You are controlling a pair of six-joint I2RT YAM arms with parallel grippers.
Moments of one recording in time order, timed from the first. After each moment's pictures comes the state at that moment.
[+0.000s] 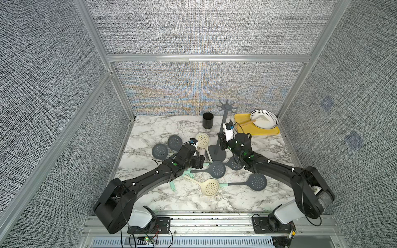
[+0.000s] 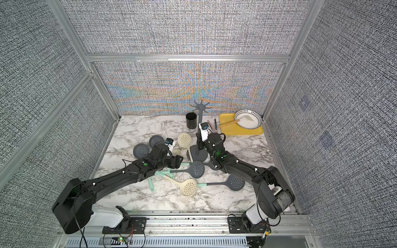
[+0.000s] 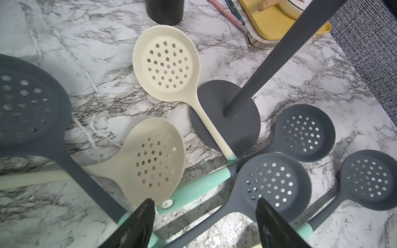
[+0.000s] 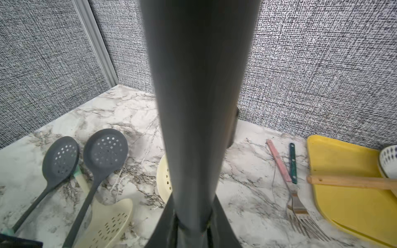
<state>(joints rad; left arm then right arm) -0.74 1.41 0.83 -0.12 -0.02 -0.39 0.57 1.53 0.87 0.44 0.09 0.05</state>
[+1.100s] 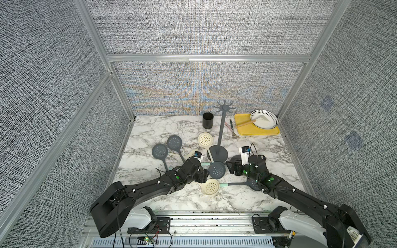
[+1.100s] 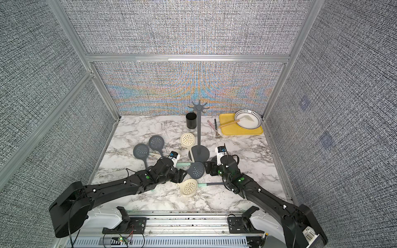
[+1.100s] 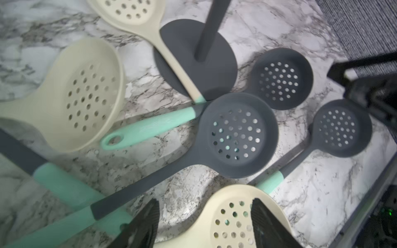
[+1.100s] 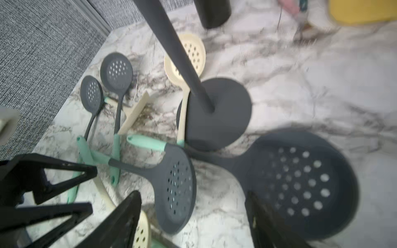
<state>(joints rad) -0.90 1.33 0.62 -0.05 -0.05 -0.59 0.57 1.08 0.45 0.05 -0.07 0.50</state>
